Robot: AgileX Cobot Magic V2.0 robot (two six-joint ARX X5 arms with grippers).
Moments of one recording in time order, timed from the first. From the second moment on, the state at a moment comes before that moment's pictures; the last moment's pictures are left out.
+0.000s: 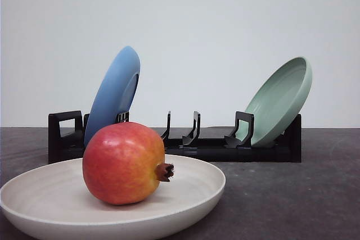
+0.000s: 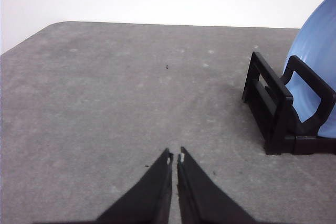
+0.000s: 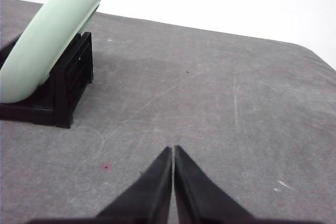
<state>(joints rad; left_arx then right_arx) -0.01 0.00 0.02 -0.18 -0.06 -0.02 0.01 0.00 0.02 -0.17 0.01 -0.10</state>
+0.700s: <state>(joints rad) -0.01 0.00 0.02 -0.18 -0.06 -0.02 0.01 0.00 0.02 -0.17 0.01 -0.10</state>
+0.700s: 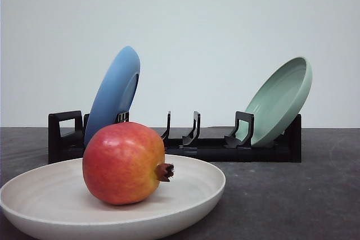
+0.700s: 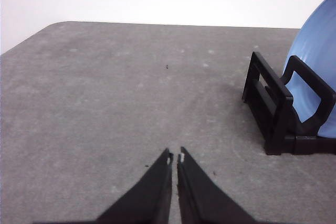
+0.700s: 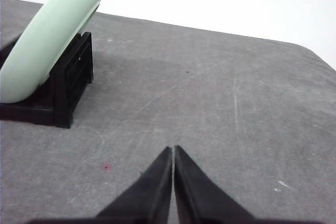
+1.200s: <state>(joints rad) -0.01 0.00 0.02 -0.18 -0.06 -0.02 0.01 0.00 0.02 -0.17 0.01 -0.10</state>
